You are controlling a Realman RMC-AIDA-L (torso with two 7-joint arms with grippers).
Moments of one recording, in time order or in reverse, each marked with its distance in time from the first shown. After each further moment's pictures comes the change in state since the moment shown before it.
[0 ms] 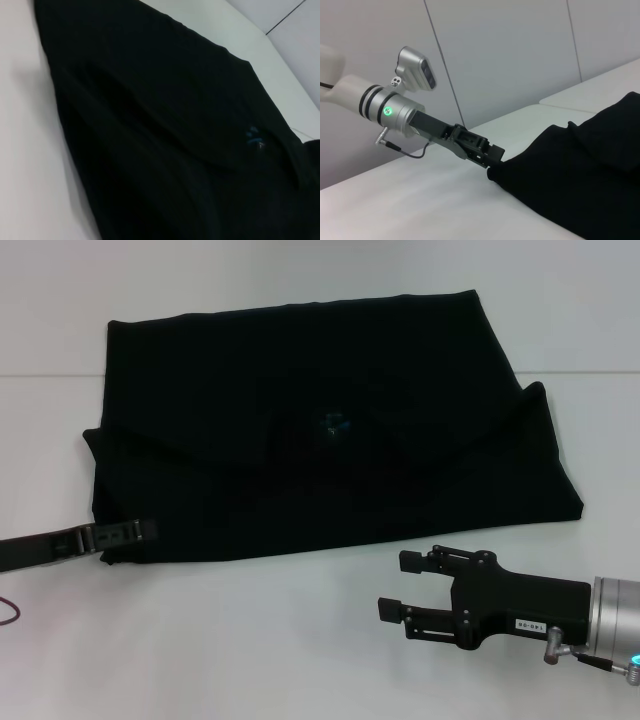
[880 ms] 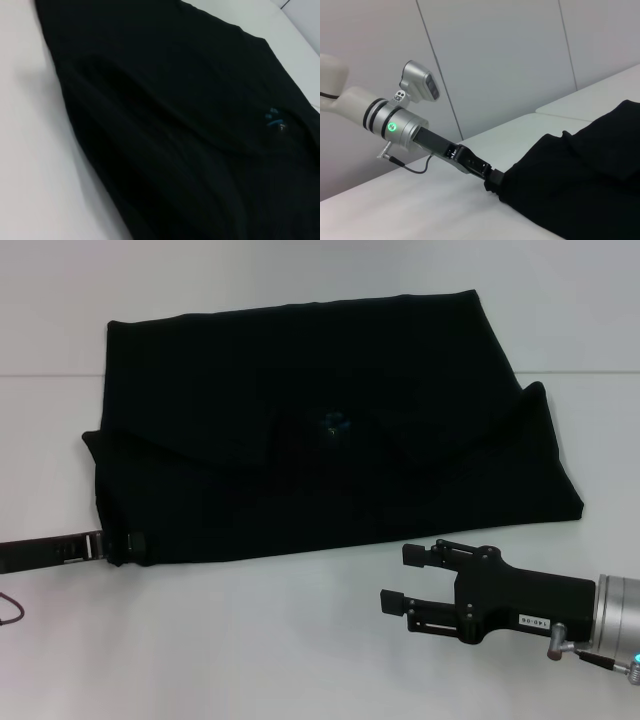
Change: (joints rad) left arm -0.022 -0.008 0.041 0.008 0.050 -0.066 0.008; right arm -0.008 0.000 0.010 0.000 0.019 -0.011 0.004
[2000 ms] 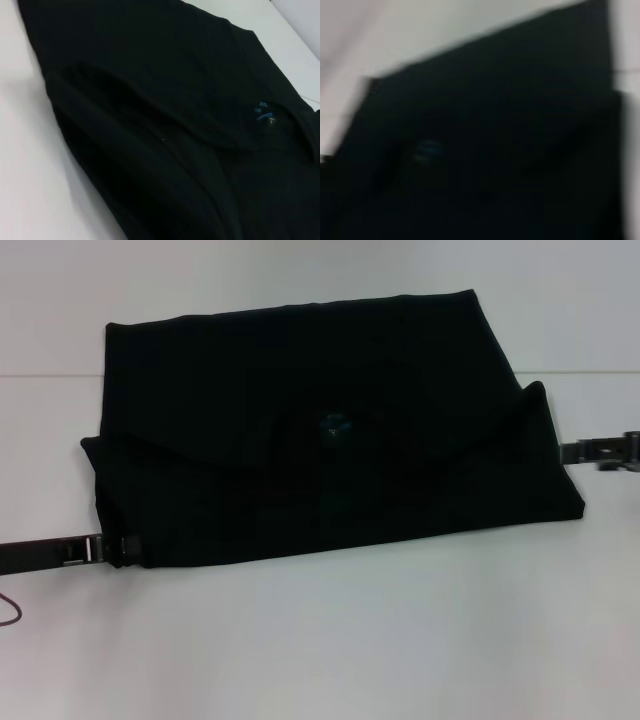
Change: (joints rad) left arm -0.002 0.010 0.008 0.000 0.002 0.033 0.015; right arm 0.072 -0.137 0.118 -0.546 -0.493 0.058 1.265
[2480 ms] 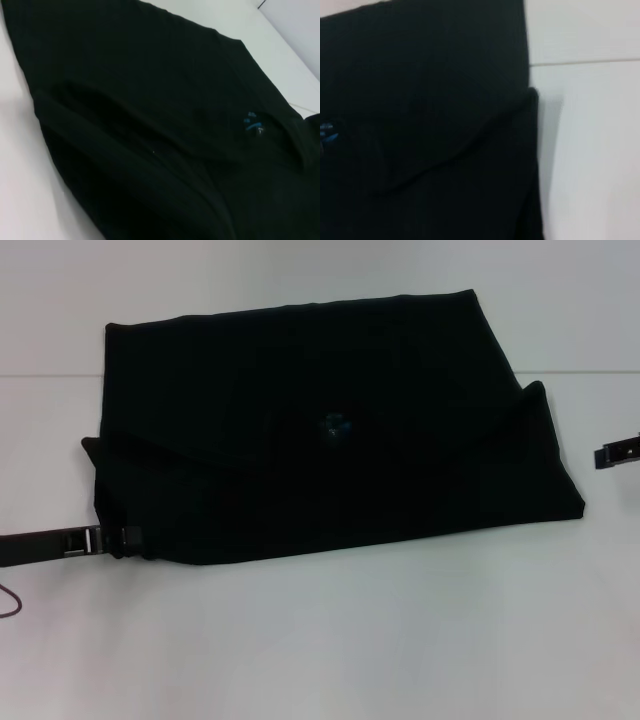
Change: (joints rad) left arm -0.001 0.000 -0.008 0.011 -0.020 0.019 0.023; right arm 0.138 0.012 0.059 0.000 -0.403 0.081 0.121
